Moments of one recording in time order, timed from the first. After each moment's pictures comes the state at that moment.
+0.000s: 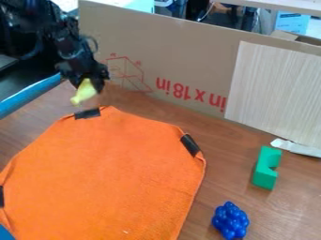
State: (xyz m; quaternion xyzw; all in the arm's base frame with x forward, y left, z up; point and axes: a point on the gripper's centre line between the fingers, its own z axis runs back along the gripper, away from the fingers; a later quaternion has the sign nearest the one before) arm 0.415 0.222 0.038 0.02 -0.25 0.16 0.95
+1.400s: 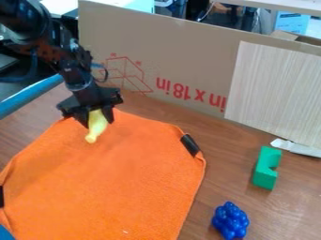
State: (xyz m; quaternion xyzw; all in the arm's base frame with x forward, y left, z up) arm 0.342 0.152 0.027 -0.02 -0.22 0.38 0.90
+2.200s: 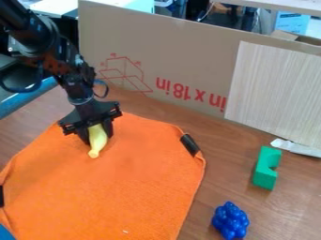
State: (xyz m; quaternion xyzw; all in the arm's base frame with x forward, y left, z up) arm 0.336 0.153 0.000 -0.02 -0.18 0.44 0.88
